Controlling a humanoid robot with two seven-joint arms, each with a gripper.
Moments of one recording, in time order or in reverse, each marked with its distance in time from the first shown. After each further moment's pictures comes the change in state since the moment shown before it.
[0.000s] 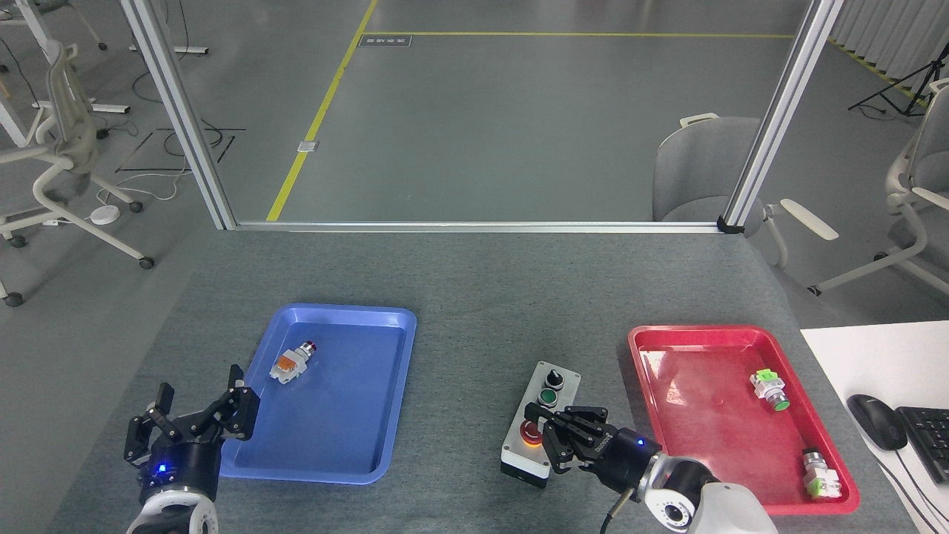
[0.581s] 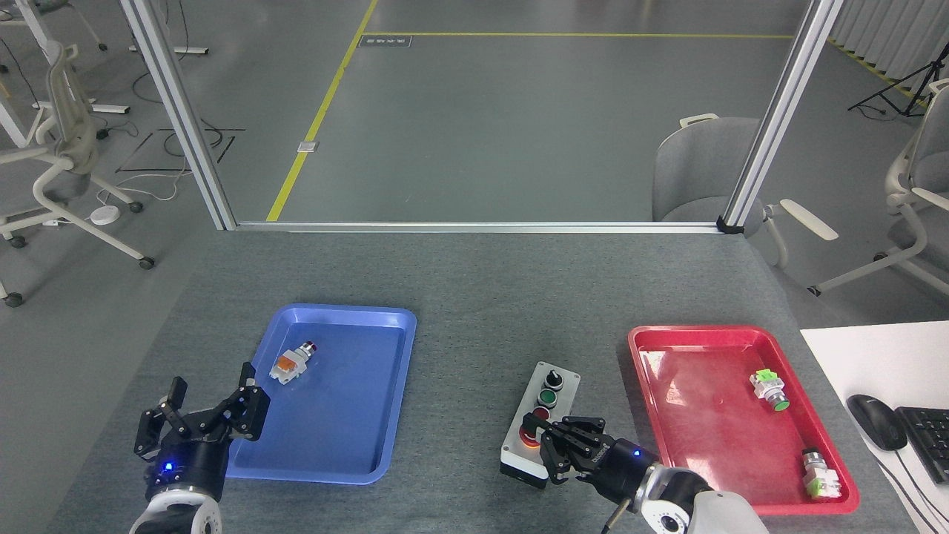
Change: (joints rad) left arm 0.003 -0.008 -0.004 -0.010 0.000 -0.074 0.004; right arm 0.008 0.001 0.030 0.063 0.041 0.001 -0.061
